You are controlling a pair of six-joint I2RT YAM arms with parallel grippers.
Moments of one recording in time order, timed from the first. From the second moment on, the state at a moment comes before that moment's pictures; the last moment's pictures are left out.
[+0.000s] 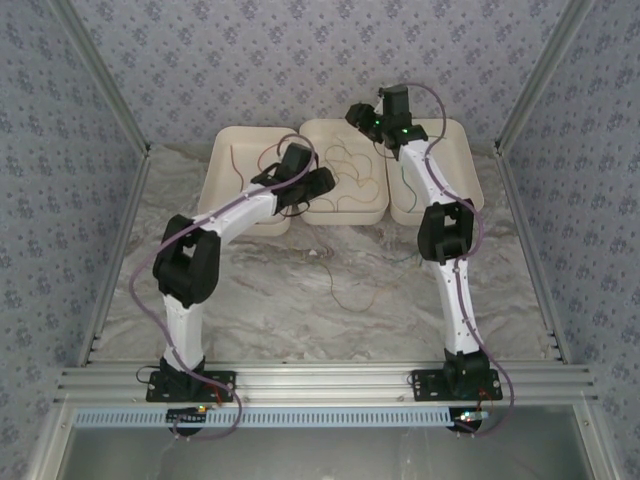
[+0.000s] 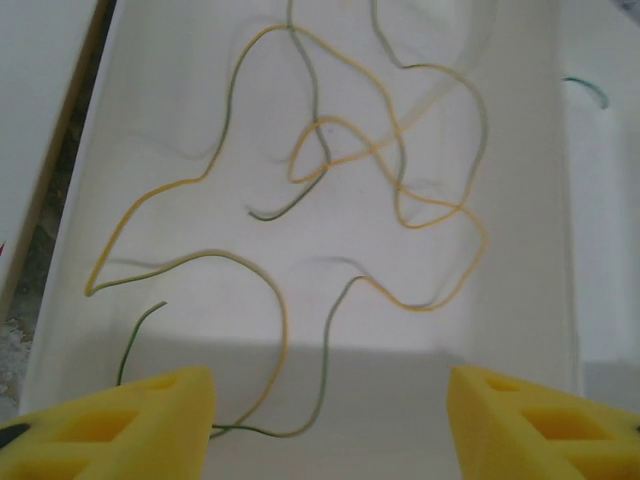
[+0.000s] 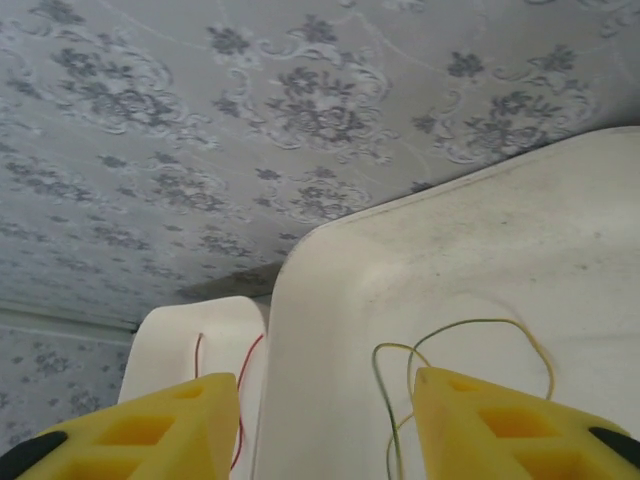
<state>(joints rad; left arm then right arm) -0.58 1.99 1.62 -0.33 -0.02 -0.83 0.23 2.56 2.54 -0.43 -0.30 0.70</state>
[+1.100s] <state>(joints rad) -0.71 1.57 0.91 -0.28 -0.21 -1.04 0.35 0.92 0.75 -0.49 0.02 0.73</state>
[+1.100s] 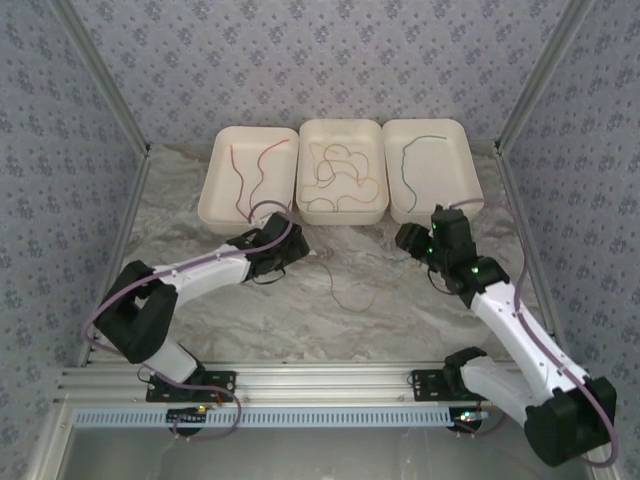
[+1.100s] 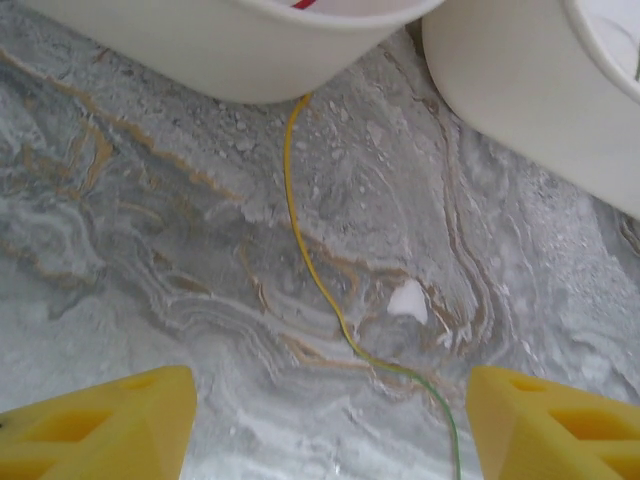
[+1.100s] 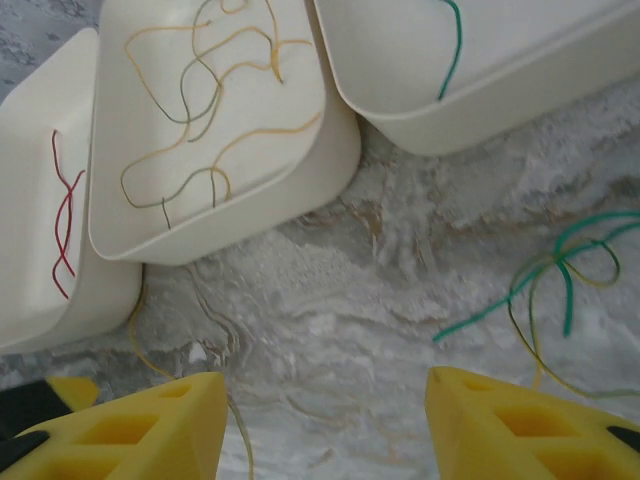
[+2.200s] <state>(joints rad) -0.91 1.22 0.96 -0.27 -0.57 -1.01 0.20 0.77 0.59 -0.58 0.06 0.88</state>
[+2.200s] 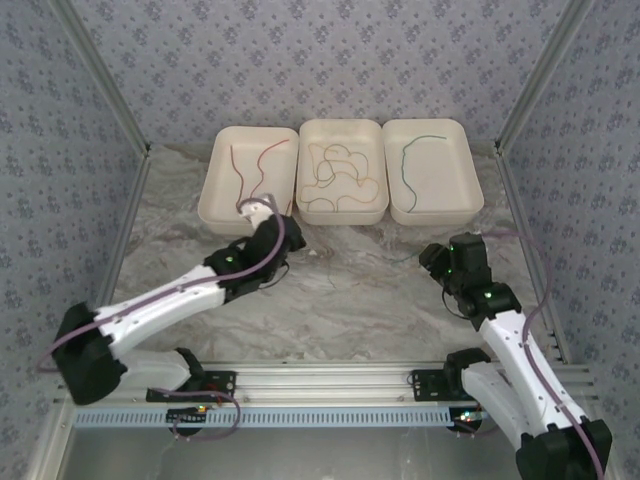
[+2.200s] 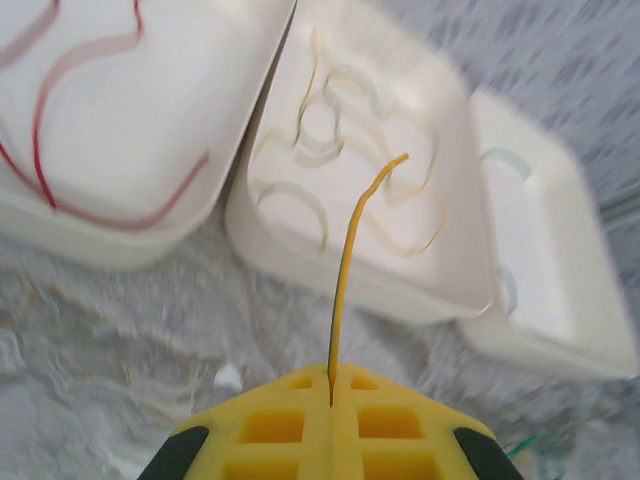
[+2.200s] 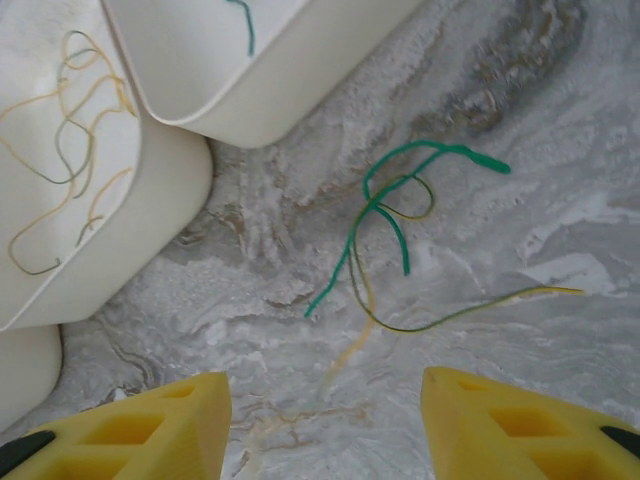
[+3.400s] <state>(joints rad) -0.71 0.81 0.92 -0.52 -0.54 -0.88 0.45 1.28 0.76 -0.41 0.09 0.72</state>
